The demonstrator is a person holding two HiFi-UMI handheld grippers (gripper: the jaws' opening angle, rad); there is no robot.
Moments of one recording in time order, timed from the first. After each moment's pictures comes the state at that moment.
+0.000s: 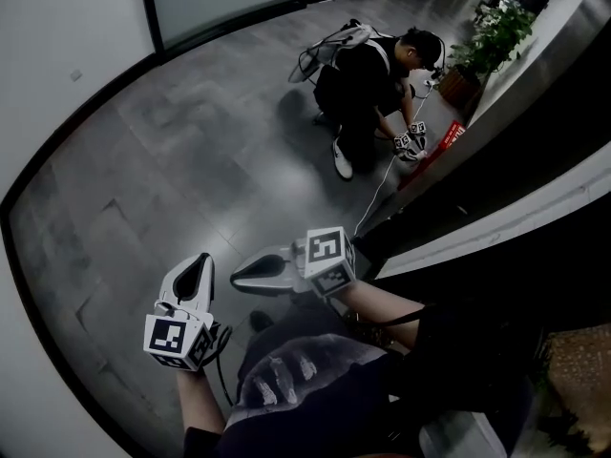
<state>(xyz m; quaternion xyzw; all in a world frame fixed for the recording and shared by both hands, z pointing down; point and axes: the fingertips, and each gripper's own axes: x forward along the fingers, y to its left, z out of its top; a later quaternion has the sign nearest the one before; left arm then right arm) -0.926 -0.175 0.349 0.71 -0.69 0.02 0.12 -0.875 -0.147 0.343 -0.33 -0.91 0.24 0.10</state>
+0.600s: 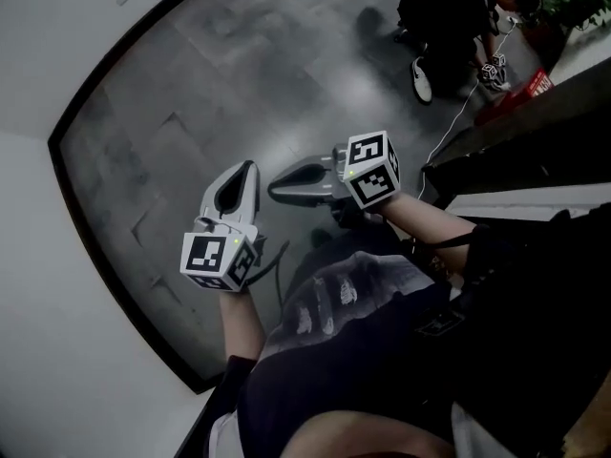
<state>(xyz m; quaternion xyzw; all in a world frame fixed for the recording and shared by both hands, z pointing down) -1.021 -0.177 0.364 0.67 -0.73 0.01 0.15 -0.983 -0.145 0.370 -0.35 -0.87 0.33 0.13</state>
